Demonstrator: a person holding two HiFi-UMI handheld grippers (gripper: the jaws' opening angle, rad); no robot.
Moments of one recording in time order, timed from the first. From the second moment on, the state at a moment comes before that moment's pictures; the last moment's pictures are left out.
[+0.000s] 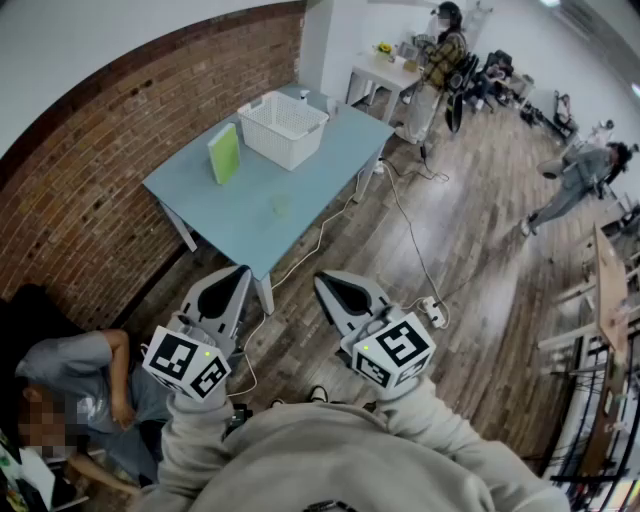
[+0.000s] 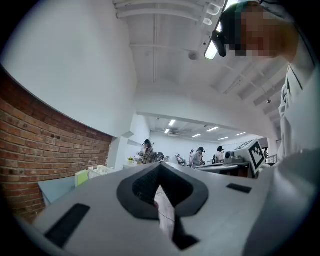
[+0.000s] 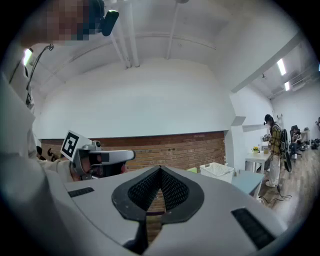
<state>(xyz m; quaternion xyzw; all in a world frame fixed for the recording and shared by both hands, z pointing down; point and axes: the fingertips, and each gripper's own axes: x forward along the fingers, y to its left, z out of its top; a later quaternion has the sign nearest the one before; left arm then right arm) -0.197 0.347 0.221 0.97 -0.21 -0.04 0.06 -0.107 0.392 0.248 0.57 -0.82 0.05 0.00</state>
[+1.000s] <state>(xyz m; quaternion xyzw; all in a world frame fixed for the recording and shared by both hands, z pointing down) -0.166 0.361 0.228 0.97 -0.21 -0.05 0.08 -0.072 0.410 0.254 0.57 -0.82 0.06 -0.03</state>
